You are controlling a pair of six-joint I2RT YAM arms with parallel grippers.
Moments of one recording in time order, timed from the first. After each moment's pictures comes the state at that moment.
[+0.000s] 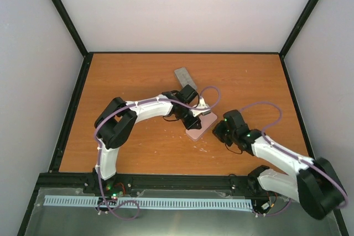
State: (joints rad) left arm -0.81 1.99 1.38 -0.54 0.50 0.18; right arm 0.53 1.13 0.41 -0.17 -0.12 1.16
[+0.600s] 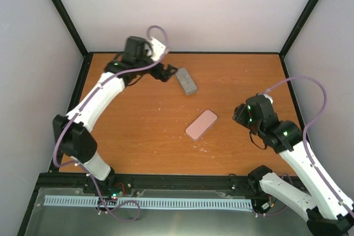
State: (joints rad) left arm -0.46 1.66 1.62 -0.57 0.38 0.15; right arm 0.51 0.75 0.91 -0.93 0.24 0.89
